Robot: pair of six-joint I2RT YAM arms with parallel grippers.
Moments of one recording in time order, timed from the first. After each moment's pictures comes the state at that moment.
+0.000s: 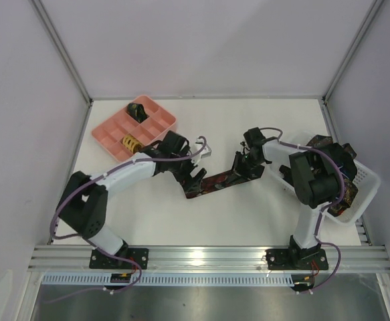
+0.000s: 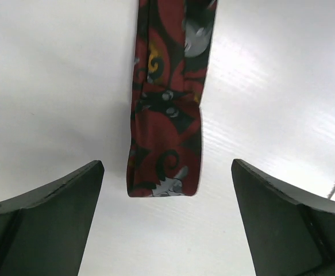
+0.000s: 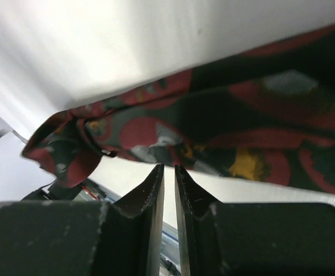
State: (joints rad) left arm -0.61 1.63 1.07 -0.48 0.40 0.32; right arm 0.35 1.88 1.16 -0.55 -0.54 0.65
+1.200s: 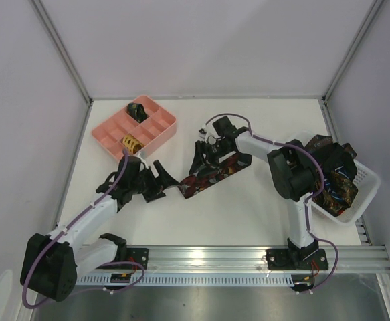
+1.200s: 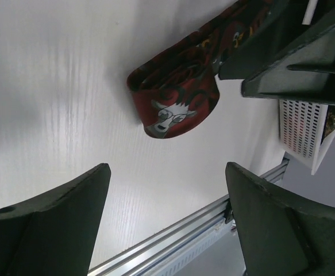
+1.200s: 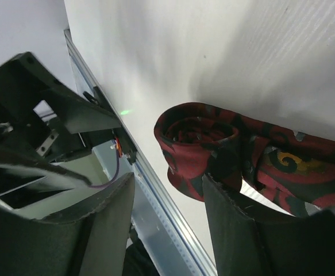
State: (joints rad) left arm -0.34 1.04 0.56 -0.30 0.35 -0.87; right arm 0.54 2.10 1.51 -0.49 -0.90 0.48
